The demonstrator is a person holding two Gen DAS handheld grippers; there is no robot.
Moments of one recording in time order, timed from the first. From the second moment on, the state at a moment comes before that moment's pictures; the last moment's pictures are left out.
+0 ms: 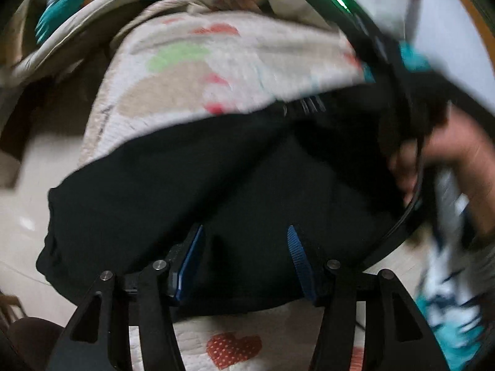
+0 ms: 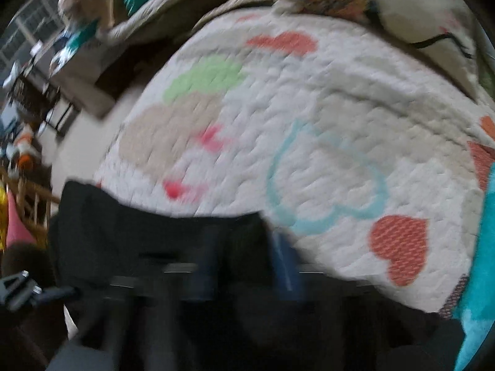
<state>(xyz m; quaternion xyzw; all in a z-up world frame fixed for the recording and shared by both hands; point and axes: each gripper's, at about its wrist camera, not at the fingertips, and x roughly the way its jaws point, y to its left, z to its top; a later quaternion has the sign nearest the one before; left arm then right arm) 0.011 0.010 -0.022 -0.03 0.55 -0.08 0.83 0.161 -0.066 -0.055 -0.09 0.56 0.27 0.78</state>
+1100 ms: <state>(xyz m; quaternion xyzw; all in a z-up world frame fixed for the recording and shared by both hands) -0.031 0.189 -0.021 -0.35 0.46 0.18 0.79 0.123 -0.093 0.017 -0.08 0.48 0.21 0.85</state>
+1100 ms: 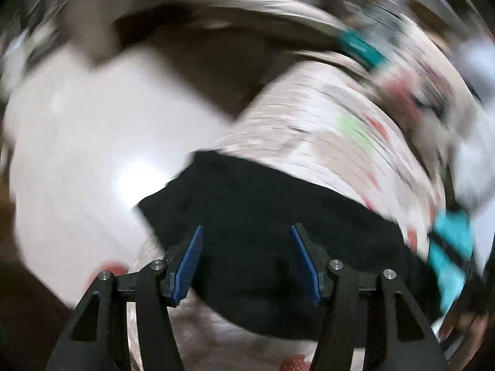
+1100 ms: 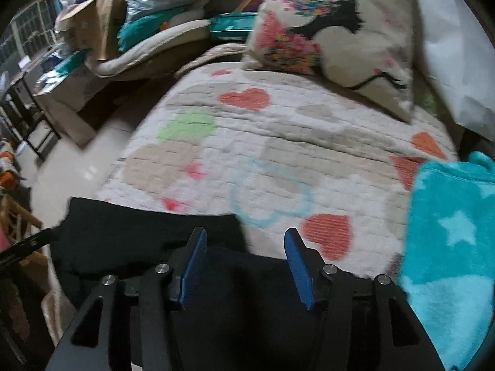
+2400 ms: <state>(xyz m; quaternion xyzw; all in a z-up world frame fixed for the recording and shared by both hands) -0.063 0.228 -0.109 -0.53 0.46 0.19 0.68 0.083 0.260 -0.101 -0.31 0.57 0.46 0.61</state>
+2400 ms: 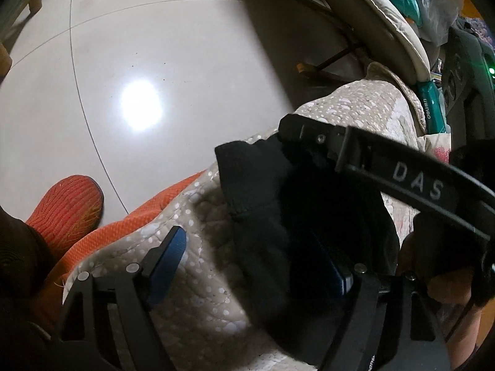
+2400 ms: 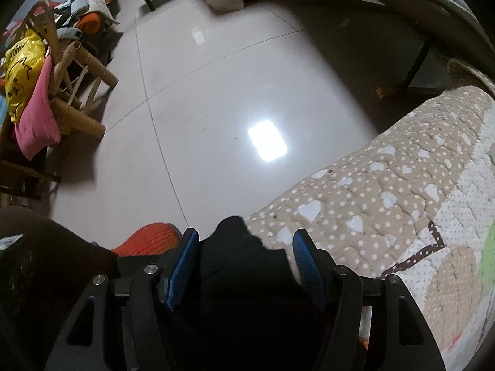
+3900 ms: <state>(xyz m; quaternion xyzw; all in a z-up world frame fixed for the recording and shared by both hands) -0.042 0.035 -0.002 -0.30 0.50 -0.13 0.80 0.125 -0.130 -0.027 0.06 0.52 0.25 0.82</state>
